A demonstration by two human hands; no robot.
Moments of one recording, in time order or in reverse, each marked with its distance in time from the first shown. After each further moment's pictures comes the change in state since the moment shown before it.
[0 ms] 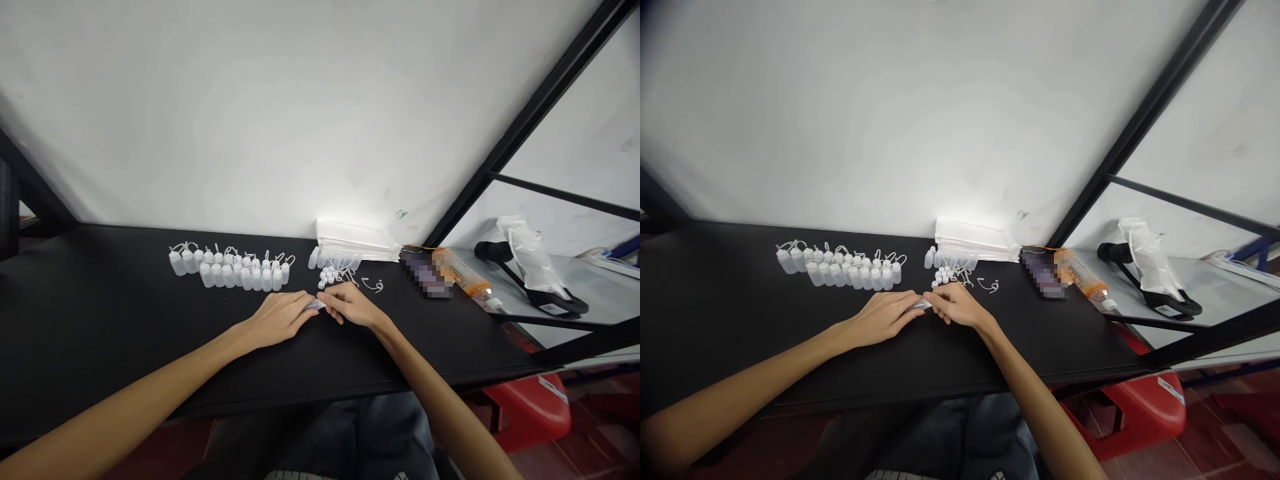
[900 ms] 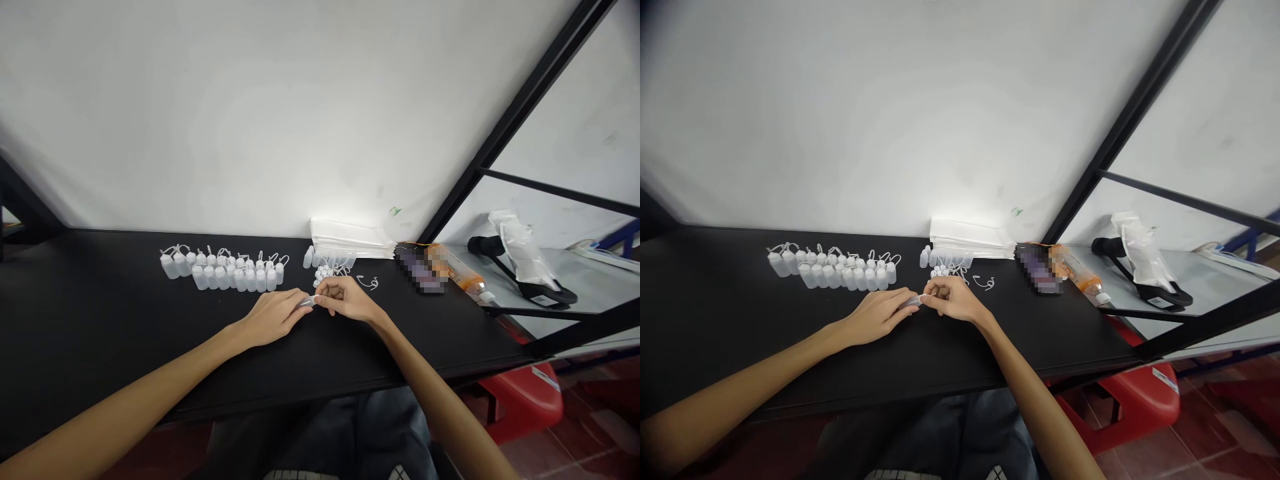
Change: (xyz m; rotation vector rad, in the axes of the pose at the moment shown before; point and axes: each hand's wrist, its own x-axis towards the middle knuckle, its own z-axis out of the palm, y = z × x) left_hand 0.001 0.001 -0.007 -0.053 -0.018 -0.035; right_hand -0.002 -0.003 -0.002 0.077 0.081 -0.050
